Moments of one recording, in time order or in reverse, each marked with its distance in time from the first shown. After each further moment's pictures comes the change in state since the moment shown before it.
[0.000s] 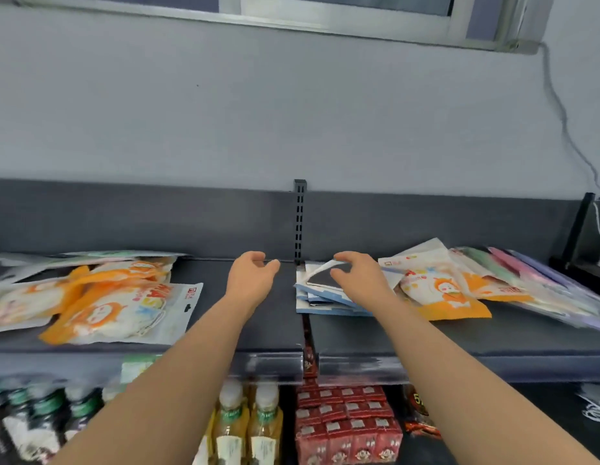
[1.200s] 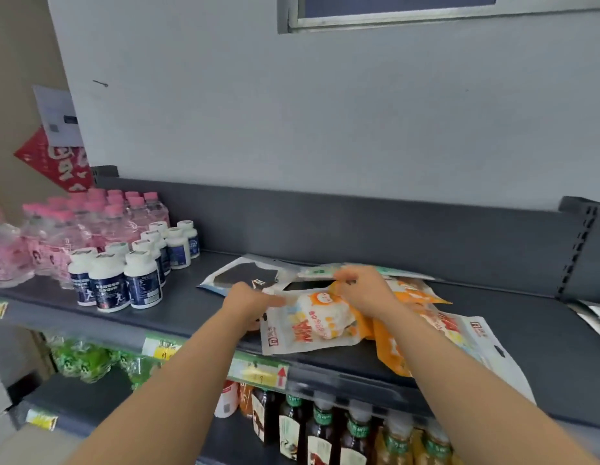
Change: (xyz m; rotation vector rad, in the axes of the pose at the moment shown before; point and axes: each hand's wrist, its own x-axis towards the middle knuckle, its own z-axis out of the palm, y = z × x) left_hand 0.083 -0.157 -0.450 0.085 0.137 -0.437; right_hand 0.015 -0.336 0.342 0.111 -0.354 -0.178
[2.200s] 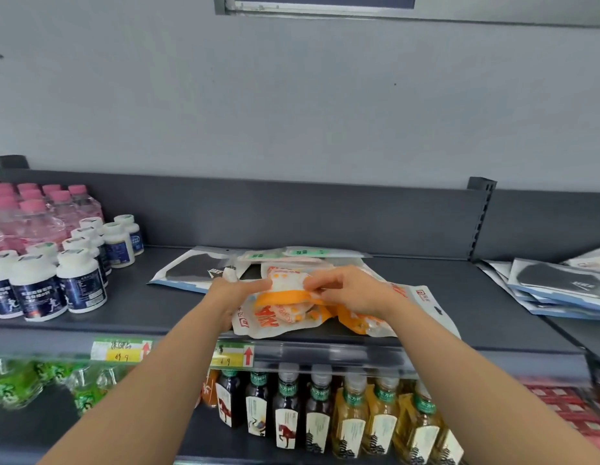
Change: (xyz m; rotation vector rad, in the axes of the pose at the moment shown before) left_hand -0.007 -0.004 0.025 -0.240 -0.260 -0.015; right_hand -0.072 0.011 -0.035 0.004 -0.179 -0.047
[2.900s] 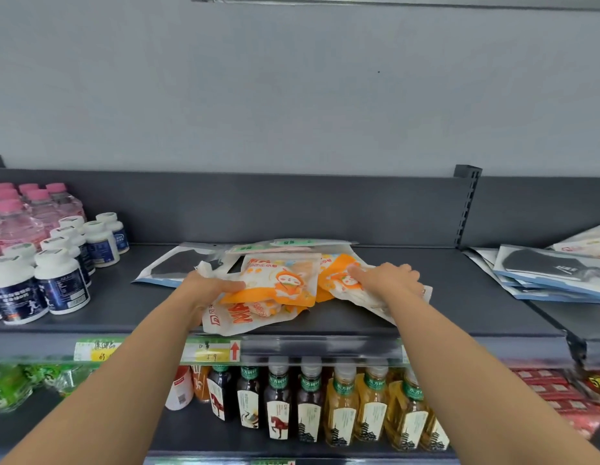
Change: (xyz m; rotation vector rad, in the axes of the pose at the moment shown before) left_hand -0.002 0.005 -0.014 0.137 0.066 -0.044; right_hand 0.005 0.061 -0.025 -0.329 0.371 0.850
